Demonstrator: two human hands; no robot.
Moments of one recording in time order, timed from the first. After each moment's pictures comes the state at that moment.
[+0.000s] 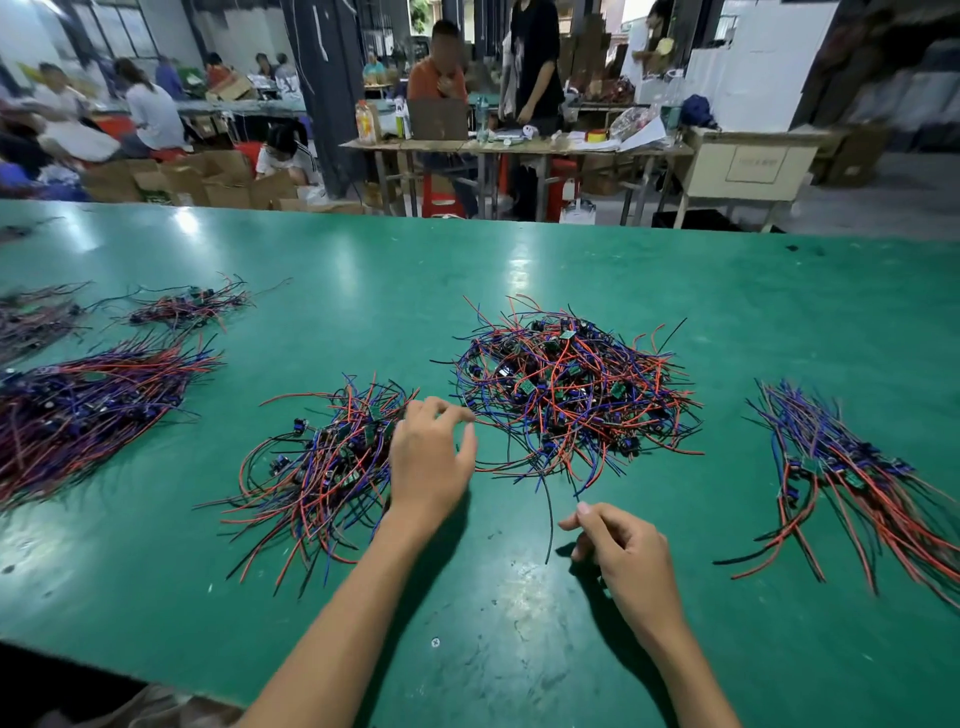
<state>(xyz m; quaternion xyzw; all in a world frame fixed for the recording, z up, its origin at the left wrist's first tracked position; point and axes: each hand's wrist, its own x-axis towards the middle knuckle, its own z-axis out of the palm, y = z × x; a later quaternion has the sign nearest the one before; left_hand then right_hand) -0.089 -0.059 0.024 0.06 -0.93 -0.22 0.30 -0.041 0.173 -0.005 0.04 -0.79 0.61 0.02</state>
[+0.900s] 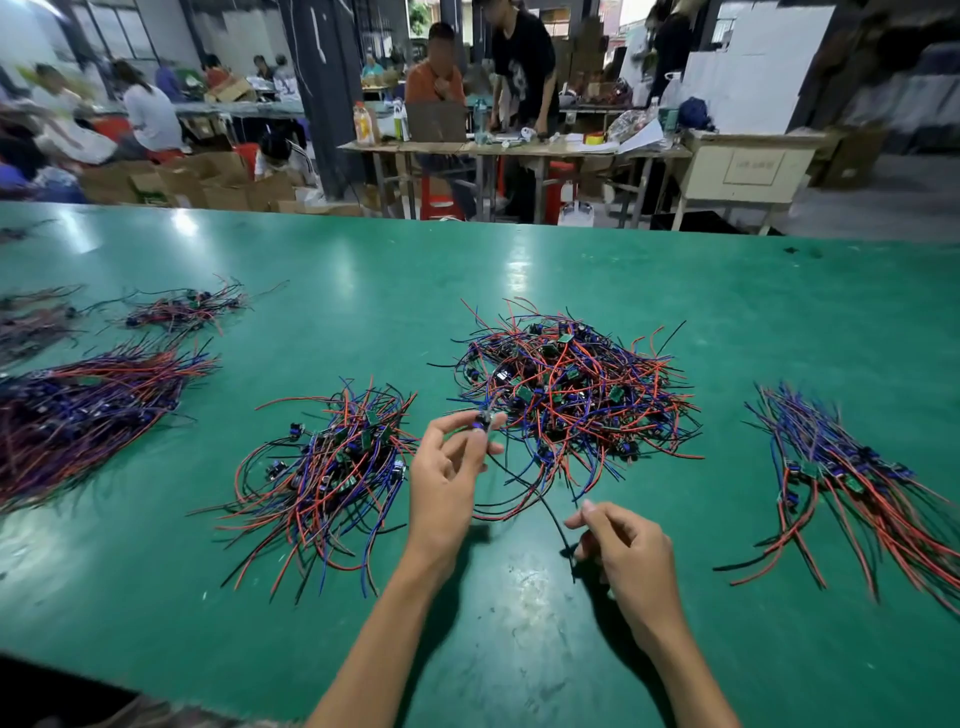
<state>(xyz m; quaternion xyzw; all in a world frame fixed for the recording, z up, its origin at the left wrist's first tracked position) -0.051 -0.016 0.039 0.04 -0.63 -0.75 0.22 -0.047 0.172 -0.003 0.02 -0.76 0.64 0.04</state>
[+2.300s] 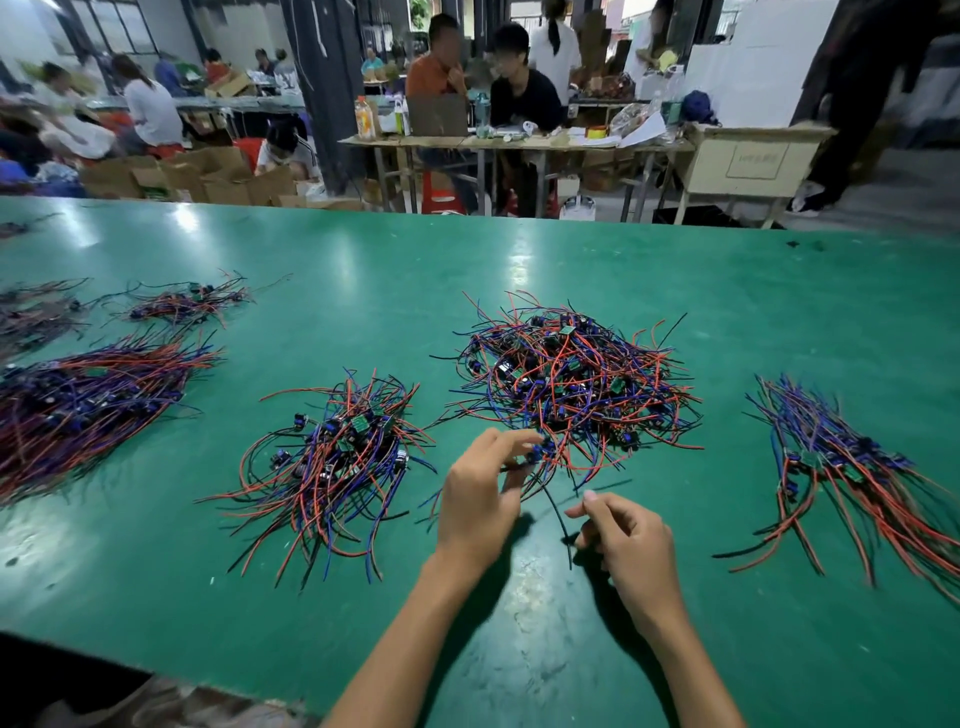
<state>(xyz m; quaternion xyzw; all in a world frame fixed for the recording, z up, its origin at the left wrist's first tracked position) -0.051 -0.002 0.018 -0.07 -0.86 -0.42 0.29 -0.046 0.172 -0.003 0.01 -0.77 0.64 0.04</state>
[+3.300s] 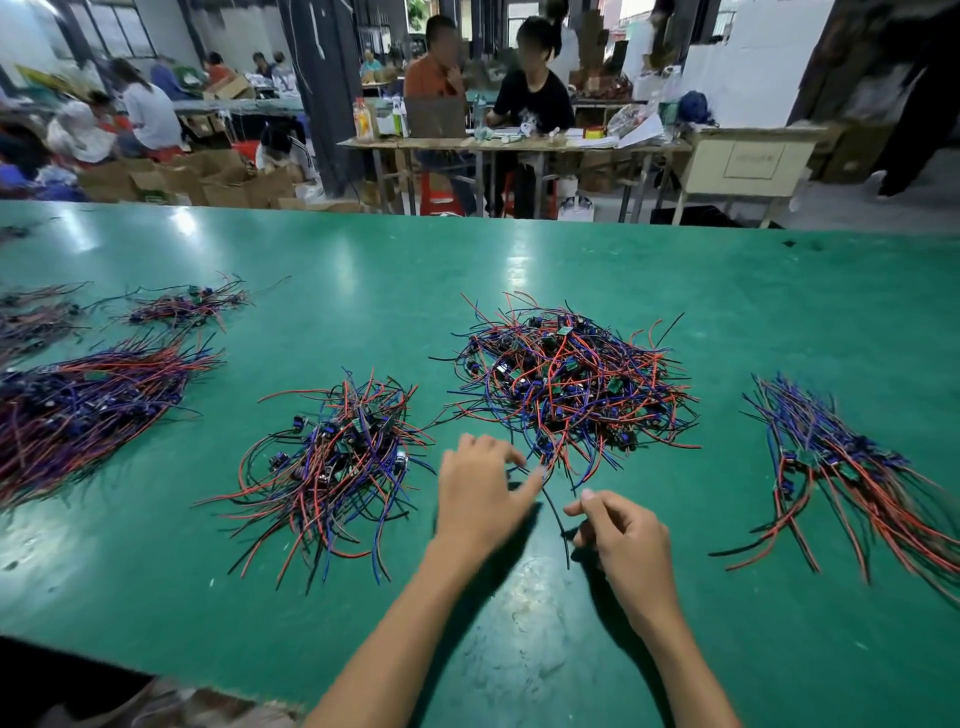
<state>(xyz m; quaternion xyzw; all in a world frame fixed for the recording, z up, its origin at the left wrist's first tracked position) -0.067 -0.002 0.009 0.02 -0.95 -0.24 0.17 -0.047 0.172 -0.006 0.00 -0.79 0.61 0.05</state>
